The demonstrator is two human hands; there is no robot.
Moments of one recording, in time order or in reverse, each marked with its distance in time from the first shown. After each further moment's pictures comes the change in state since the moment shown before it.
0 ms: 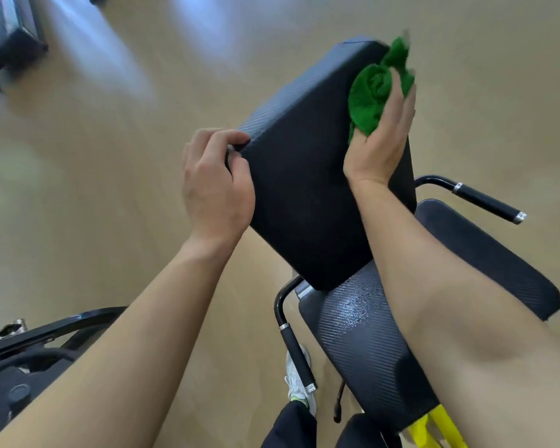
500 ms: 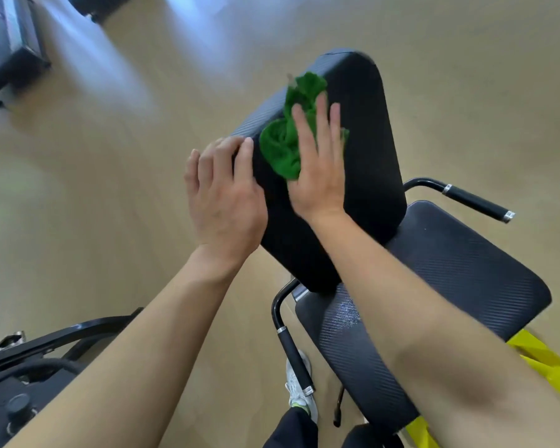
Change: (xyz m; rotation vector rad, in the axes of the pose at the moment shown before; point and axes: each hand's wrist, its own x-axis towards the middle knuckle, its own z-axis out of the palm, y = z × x) left_hand -0.027 0.003 0.011 0.517 0.050 0.330; right_hand -0.059 -0.035 0.003 -0.098 -0.240 -0.342
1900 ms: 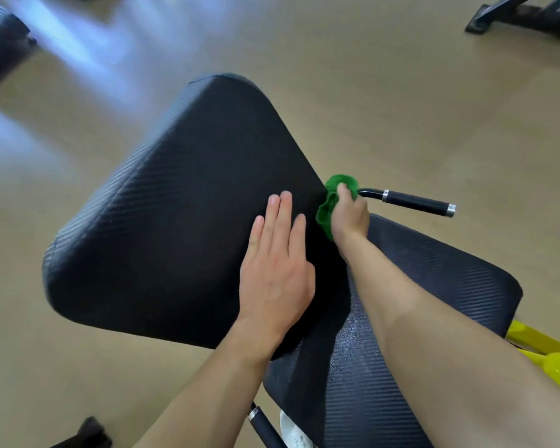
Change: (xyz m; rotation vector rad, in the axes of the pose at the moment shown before) left_hand -0.032 0.114 0.124 -0.126 -0.290 0.466; right_hand -0.012 0.166 -0.039 0.391 0.113 1.296
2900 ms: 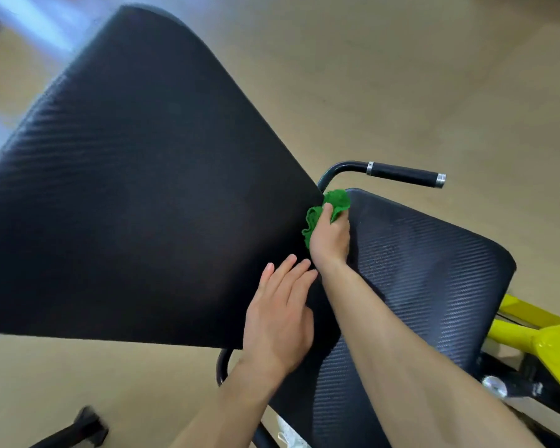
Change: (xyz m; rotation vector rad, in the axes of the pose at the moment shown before) left_hand -0.074 0.040 0.066 -0.276 -0.243 0.056; right_hand 0.014 0.105 -0.005 -0.041 0.065 0.090
